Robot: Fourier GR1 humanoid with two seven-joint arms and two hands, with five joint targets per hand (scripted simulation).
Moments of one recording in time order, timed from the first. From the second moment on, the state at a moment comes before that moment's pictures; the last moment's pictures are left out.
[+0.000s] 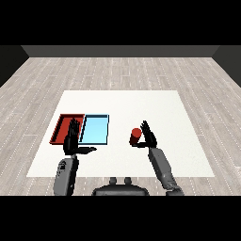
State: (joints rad) left arm -0.02 0.04 0.05 -1.61 0.09 -0.05 -0.41; right arm -0.32 -0.01 -0.01 -0.91 -0.18 0.14 -0.47
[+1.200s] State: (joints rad) left arm -0.01 0.04 0.06 -1.59 0.08 -0.05 -0.44; right arm -0.53 0.00 0.10 -0.63 -0.31 0.07 -0.54
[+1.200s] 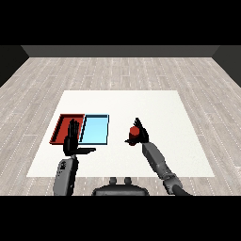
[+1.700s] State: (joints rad) left arm -0.02 0.04 0.06 -1.60 0.08 -0.04 -0.42; right arm -0.58 0.00 0.15 -0.56 -0.35 -0.14 -0.55
